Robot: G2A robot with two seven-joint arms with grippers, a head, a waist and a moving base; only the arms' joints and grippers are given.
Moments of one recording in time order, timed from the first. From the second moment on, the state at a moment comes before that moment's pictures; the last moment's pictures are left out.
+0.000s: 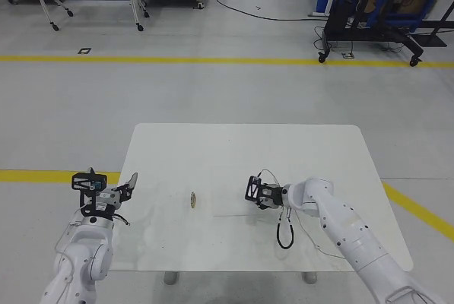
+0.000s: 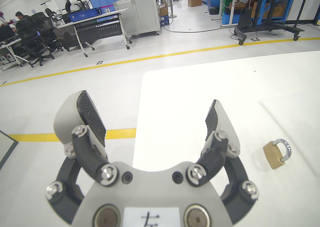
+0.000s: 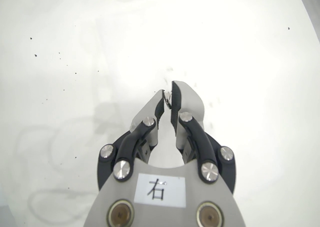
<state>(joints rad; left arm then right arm) 1.73 -1.15 -1.60 -1.80 1.33 0.00 0.00 -1.10 -1.19 1.01 -1.26 -1.46 -0.84 0.32</state>
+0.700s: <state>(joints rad) 1.73 -1.15 -1.60 -1.80 1.33 0.00 0.00 -1.21 -1.15 1.13 -1.43 -1.43 -0.79 0.28</state>
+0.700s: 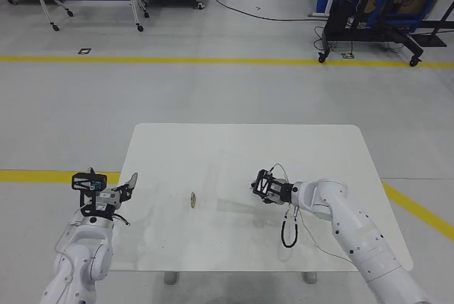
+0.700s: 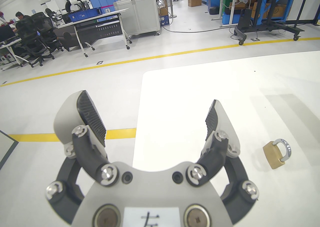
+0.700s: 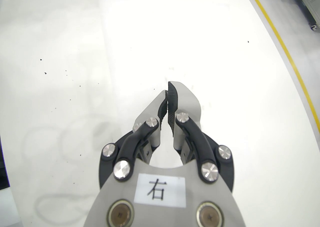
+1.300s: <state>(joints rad) 1.73 -1.15 -1.55 -1.84 1.40 0.00 0.00 -1.21 -1.15 1.12 -1.42 -1.43 -0.79 0.28</state>
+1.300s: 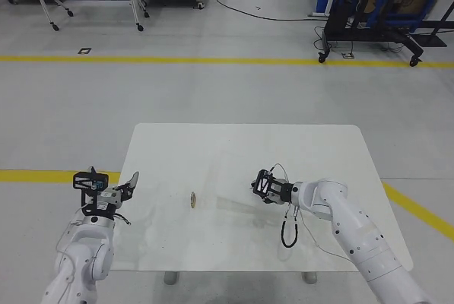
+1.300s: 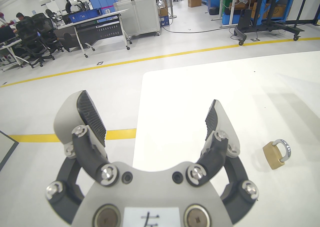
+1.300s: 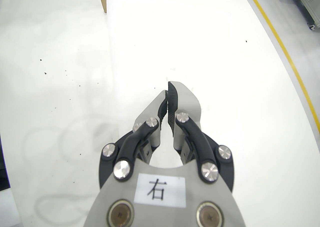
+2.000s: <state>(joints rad) 1.57 -1.18 -1.20 -1.93 1.74 -0.15 -0.23 -1.20 -1.15 1.11 -1.40 -1.38 -0.85 0.26</state>
